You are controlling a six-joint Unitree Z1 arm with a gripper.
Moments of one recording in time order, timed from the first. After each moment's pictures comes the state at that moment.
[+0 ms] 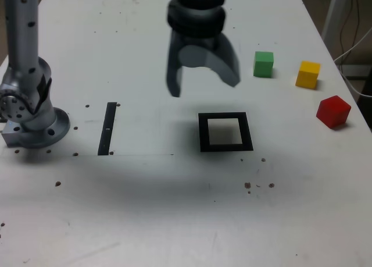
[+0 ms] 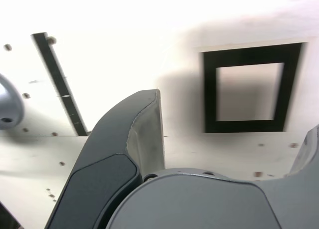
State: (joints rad) arm -0.03 1.90 -1.52 1.32 0.07 0.05
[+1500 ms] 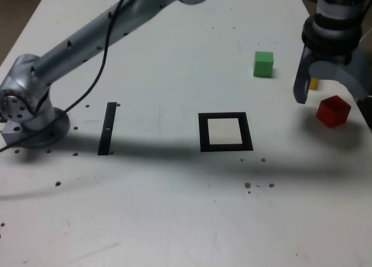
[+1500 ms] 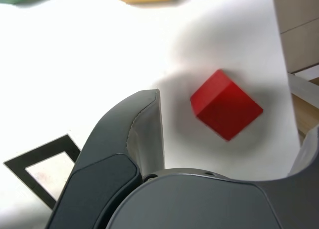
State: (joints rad) arm -0.02 2.57 -2.65 1.59 0.15 0.37
